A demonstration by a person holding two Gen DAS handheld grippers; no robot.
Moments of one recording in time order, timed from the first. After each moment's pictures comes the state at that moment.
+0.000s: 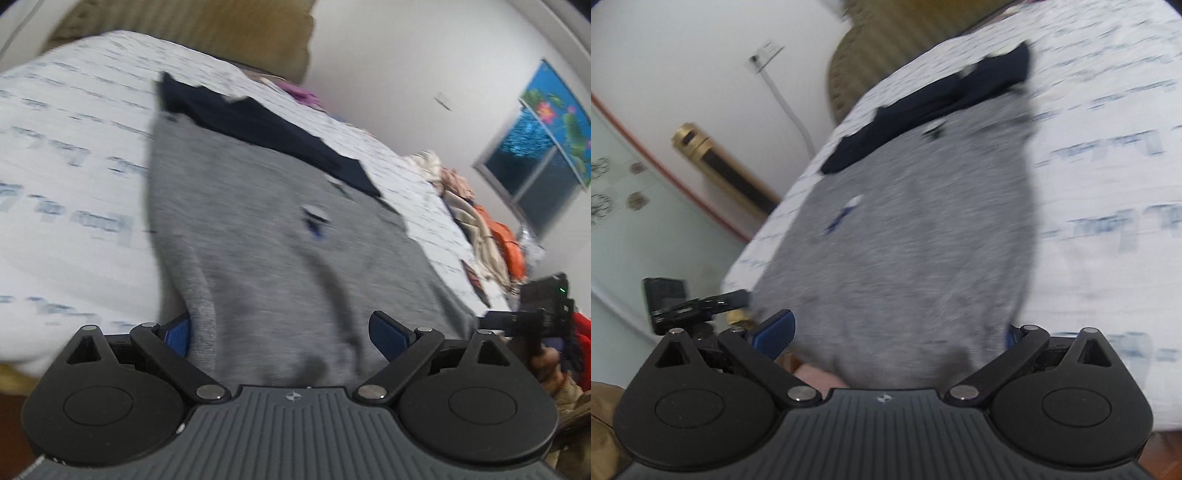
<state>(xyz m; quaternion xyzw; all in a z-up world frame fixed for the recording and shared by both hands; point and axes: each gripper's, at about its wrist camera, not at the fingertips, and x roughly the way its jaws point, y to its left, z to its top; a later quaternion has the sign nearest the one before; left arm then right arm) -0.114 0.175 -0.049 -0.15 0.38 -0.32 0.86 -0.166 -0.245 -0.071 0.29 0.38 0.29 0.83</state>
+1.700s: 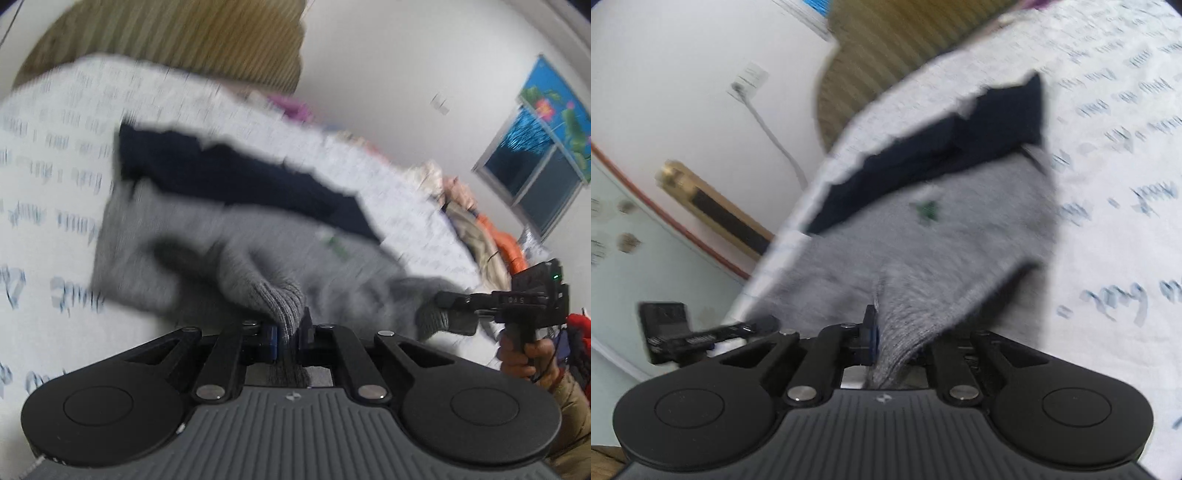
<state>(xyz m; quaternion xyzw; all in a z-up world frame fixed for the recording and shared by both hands) -0.043 0.143 0.003 -0.13 0.34 -0.32 0.87 -0.070 -0.261 -0.041 0.33 0.35 0.27 0.83</state>
